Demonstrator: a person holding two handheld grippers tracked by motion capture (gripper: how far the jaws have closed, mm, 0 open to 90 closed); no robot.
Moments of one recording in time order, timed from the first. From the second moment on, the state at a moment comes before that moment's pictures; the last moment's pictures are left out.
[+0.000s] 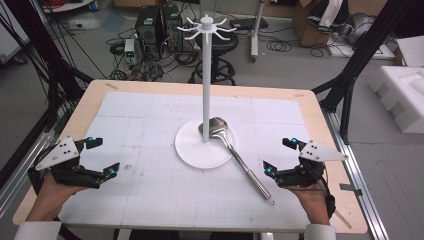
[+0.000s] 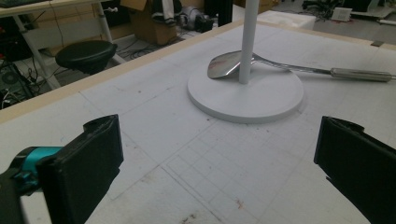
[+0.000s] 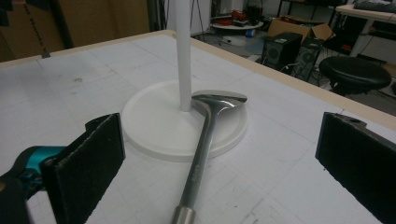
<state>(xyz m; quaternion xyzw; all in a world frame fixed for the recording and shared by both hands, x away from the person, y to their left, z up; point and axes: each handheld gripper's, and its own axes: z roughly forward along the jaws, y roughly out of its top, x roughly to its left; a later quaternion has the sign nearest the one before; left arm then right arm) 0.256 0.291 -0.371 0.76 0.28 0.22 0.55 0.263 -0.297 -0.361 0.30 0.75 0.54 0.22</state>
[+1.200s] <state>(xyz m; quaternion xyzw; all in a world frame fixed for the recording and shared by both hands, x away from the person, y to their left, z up) 0.259 0.292 -0.373 0.76 0.28 0.22 0.55 0.277 -0.274 -0.359 0.30 0.80 0.48 0.20</state>
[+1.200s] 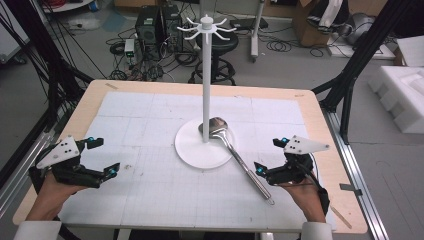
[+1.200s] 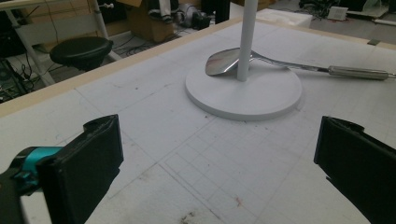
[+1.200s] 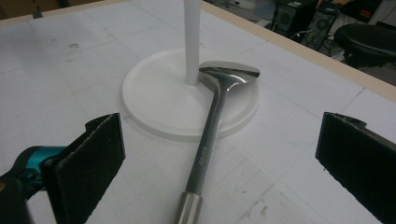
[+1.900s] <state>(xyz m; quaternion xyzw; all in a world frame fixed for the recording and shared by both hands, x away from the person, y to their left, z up) 0.259 0.292 -0.374 0.76 0.29 0.21 0.55 0.300 -0.253 -0.356 0.24 0.86 0.43 0.14</state>
